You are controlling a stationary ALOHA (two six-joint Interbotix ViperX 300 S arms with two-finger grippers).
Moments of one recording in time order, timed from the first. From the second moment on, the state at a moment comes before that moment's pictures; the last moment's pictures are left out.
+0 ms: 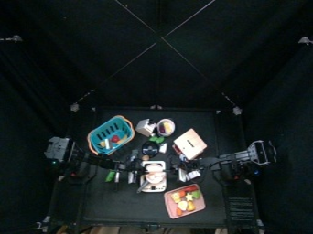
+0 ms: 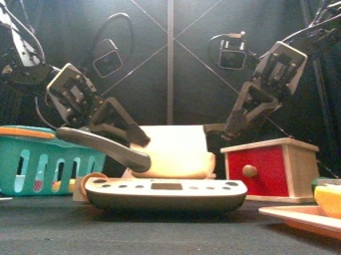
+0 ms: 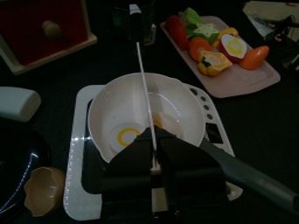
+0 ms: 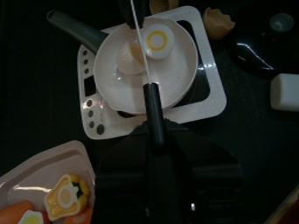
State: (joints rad) left arm -0.12 0.05 0.96 0.00 -0.62 -0.07; right arm 0.02 -0.20 0.88 -0.04 0.02 0.28
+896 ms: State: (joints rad) left arm 0.01 -0.13 0.97 -0.01 -0.70 -0.06; right arm -0.03 -0.31 0.78 -0.04 0.23 0.29
